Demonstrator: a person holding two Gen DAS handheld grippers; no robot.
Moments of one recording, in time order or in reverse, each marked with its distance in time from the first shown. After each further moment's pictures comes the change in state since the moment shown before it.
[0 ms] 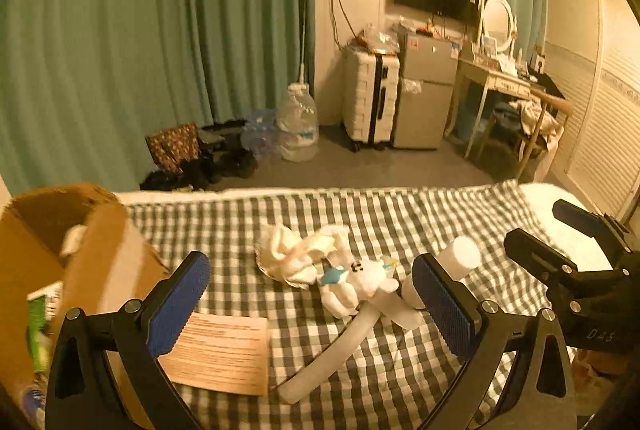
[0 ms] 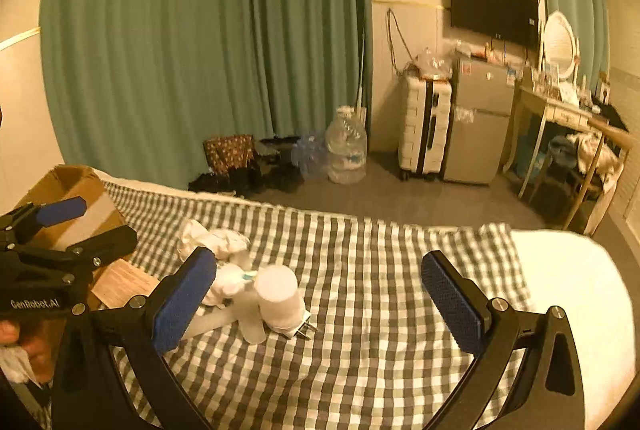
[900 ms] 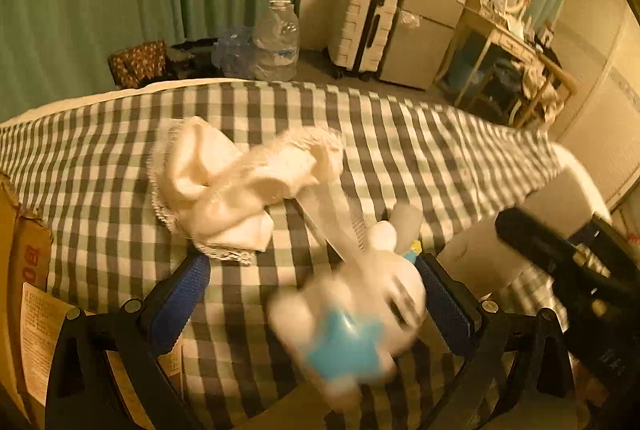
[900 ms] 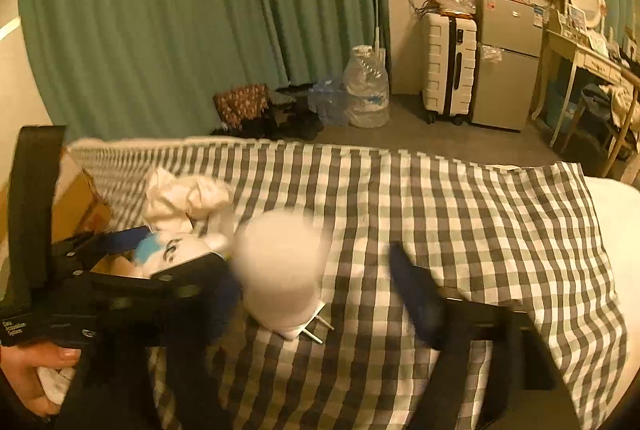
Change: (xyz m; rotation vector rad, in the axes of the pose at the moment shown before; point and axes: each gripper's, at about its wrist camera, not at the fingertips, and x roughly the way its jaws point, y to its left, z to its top) left arm 0.125 -0.006 -0.036 -0.057 0.255 -0.103; right arm 0.087 -0.004 -0.028 0.024 0.195 0.083
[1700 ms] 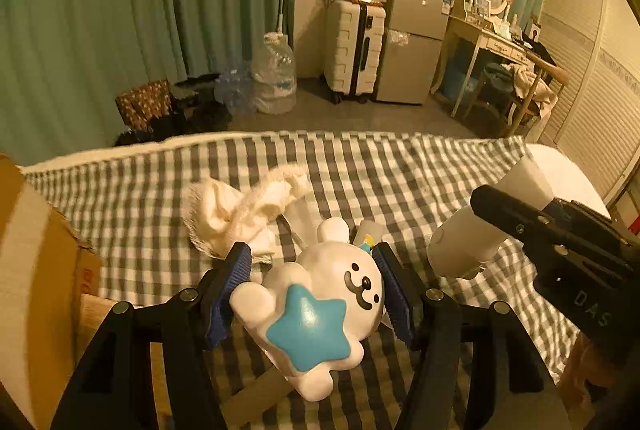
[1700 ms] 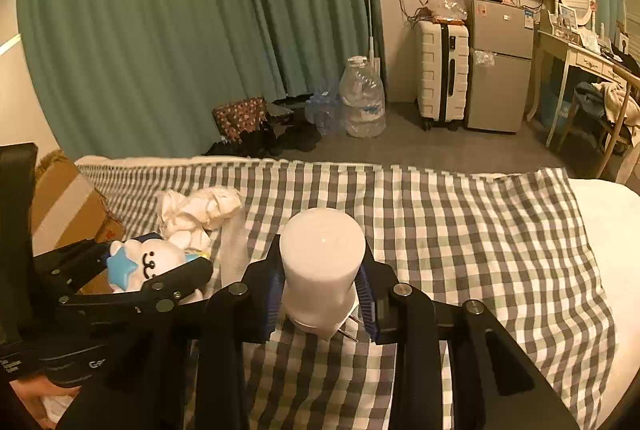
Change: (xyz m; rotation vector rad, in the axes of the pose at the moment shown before) left arm -0.072 -0.025 0.011 0.066 -0.093 0.043; right arm -0.029 -0.003 0.008 0.060 -0.054 0.010
